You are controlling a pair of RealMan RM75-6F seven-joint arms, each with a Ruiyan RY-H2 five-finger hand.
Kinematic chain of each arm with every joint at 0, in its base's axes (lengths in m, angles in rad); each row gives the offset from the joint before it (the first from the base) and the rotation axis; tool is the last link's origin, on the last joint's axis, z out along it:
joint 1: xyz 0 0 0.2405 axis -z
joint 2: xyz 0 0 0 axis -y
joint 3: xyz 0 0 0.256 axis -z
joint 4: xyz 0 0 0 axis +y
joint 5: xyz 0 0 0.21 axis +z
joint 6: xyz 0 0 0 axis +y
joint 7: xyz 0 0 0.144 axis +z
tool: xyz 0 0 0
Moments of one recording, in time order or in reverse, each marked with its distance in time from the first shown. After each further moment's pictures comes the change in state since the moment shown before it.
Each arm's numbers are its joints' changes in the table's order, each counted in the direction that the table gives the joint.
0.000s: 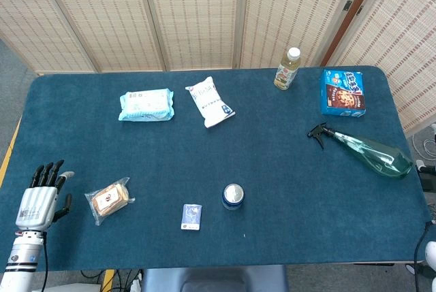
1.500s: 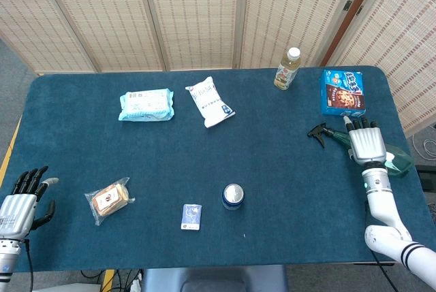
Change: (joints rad) left arm -0.034 -0.019 -0.059 0.241 0.109 0.038 -0.358; right arm -0.130 -0.129 -0.047 -0.761 0.181 0.114 -1.017
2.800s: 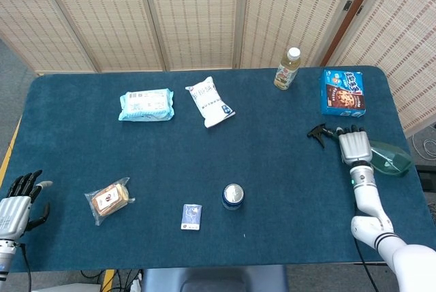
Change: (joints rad) left arm -0.004 0.072 -0.008 0.184 -0.018 -0.051 -0.134; right arm -0.091 0.251 0.057 0.454 -0.030 -0.181 0.144
